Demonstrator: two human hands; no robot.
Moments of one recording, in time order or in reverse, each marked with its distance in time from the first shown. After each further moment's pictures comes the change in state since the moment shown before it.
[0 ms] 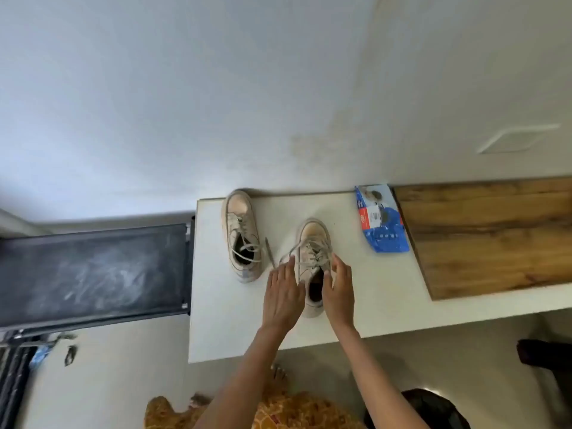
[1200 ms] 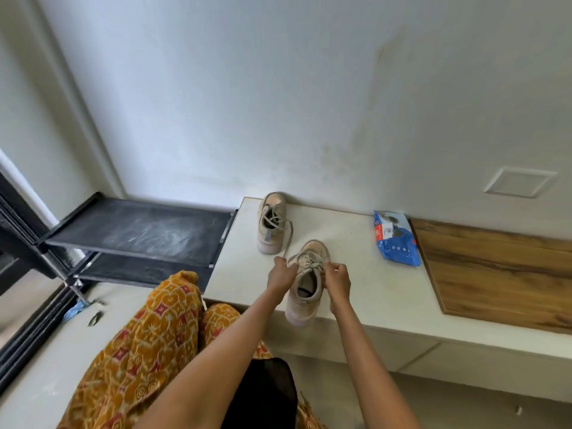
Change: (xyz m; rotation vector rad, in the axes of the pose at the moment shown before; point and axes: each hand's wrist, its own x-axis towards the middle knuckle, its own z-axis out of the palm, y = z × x) left_hand -0.065 -0.022 0.044 -0.638 0.179 -0.435; right_hand -0.053 0.047 0.003 0.369 -0.196 0.160
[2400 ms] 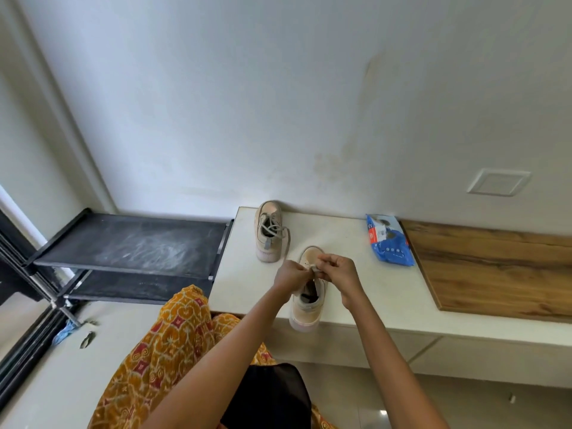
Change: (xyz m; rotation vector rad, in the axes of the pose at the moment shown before) left_hand -0.016 0.028 -0.015 0.077 -0.179 0.122; right_hand -0.034 -0.048 -0.022 0.092 -0.224 -0.143
